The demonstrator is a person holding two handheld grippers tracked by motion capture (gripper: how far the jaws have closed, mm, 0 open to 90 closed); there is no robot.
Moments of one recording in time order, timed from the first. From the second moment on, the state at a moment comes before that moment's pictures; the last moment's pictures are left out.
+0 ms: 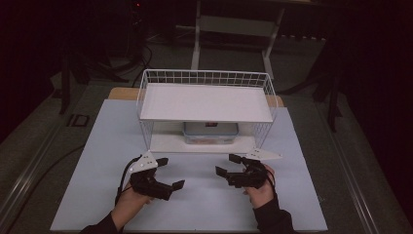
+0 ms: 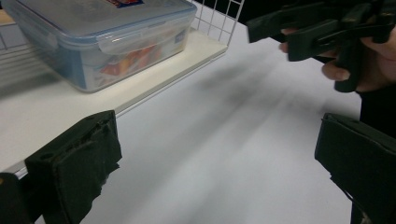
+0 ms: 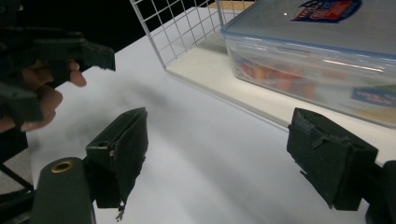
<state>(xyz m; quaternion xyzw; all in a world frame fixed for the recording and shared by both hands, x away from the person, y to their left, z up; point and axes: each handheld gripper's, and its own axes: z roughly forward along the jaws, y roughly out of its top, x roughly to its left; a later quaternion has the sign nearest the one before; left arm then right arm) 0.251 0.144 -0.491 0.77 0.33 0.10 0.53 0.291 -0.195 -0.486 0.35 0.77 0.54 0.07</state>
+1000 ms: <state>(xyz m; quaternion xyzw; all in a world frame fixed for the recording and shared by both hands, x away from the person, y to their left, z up) 0.225 0.177 -0.491 0.76 0.33 0.10 0.55 0.234 -0.267 -0.491 0.33 0.77 0.53 0.13</state>
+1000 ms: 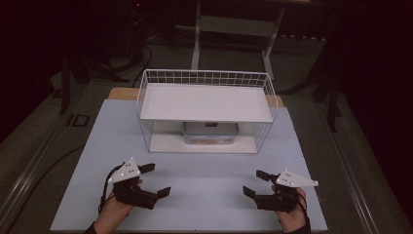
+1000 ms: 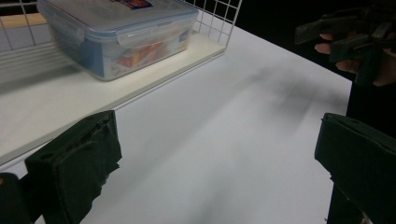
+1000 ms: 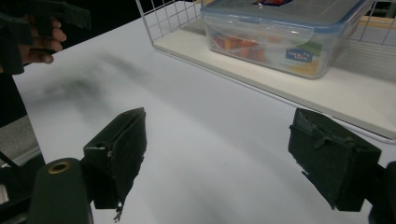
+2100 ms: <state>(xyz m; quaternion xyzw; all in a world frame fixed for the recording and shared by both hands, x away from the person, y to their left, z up) 0.226 0.180 -0.514 0.77 0.35 0.09 0.53 0.235 -0.296 -0.509 0.32 0.80 0.50 0.13</state>
